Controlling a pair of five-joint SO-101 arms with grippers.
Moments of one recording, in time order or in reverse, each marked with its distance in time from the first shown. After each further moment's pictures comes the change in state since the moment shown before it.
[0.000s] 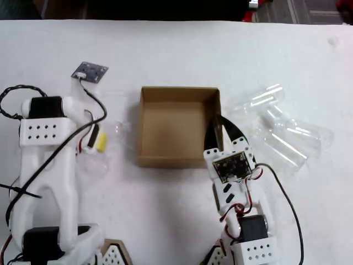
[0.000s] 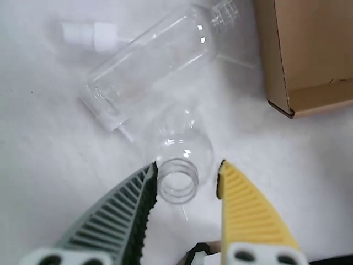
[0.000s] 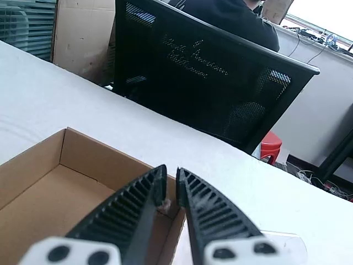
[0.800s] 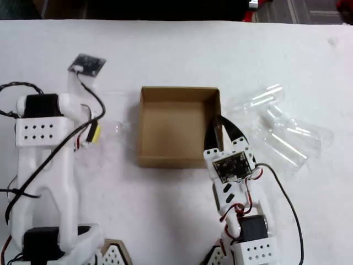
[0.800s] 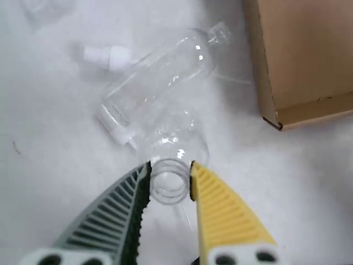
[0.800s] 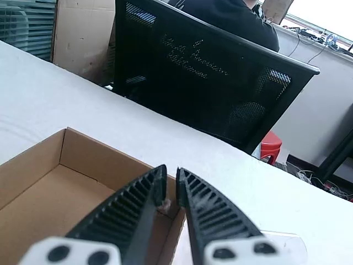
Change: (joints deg) left arm 1.0 0.1 -7.0 2.1 0.1; right arm 0.0 0.0 0.0 0.0 0.0
